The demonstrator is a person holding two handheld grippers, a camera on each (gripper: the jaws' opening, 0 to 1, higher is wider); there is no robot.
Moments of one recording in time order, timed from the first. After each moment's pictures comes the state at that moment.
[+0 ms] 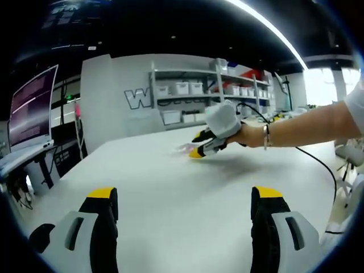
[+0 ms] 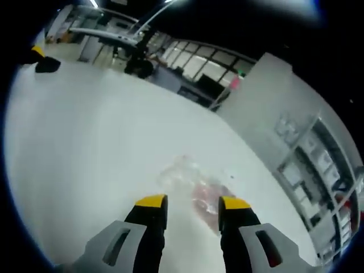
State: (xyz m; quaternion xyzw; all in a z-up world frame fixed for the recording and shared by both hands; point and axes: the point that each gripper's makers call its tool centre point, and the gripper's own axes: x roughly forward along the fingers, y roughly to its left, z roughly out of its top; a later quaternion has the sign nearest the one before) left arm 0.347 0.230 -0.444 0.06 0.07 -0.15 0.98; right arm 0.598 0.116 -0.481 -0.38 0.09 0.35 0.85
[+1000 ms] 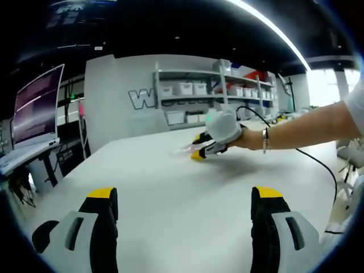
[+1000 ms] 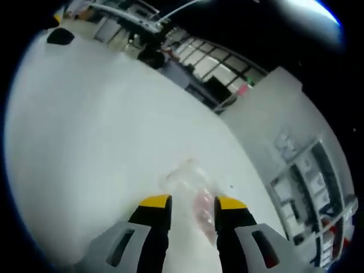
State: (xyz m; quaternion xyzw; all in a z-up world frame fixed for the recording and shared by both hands) left arm 0.341 0.243 -0.445 0.05 0.07 -0.14 0.99; right arm 0.593 0.132 -0.486 -0.45 0.06 0.34 0.82
